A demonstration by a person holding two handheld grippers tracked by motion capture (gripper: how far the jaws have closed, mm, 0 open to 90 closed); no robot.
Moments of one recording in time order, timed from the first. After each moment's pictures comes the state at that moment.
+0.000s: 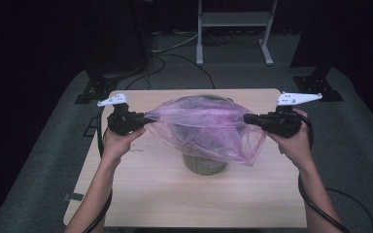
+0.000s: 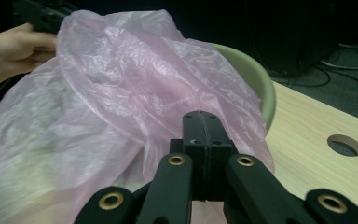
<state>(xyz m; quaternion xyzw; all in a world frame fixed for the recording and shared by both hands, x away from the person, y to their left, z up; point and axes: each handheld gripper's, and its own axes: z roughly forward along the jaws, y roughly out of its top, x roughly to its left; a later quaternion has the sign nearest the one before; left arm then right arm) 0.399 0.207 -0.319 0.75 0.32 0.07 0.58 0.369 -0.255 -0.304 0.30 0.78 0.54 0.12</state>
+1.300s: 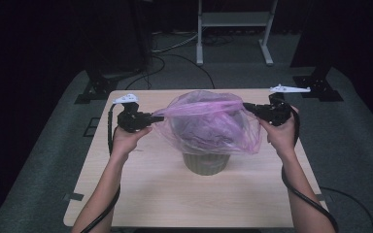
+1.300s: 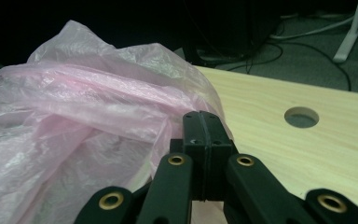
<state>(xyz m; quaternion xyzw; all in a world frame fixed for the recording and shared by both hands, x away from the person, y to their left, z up) 0.425 0.194 -0.344 0.76 0.35 0.07 0.54 0.420 -0.253 -0.330 0.44 0.71 0.53 0.12</state>
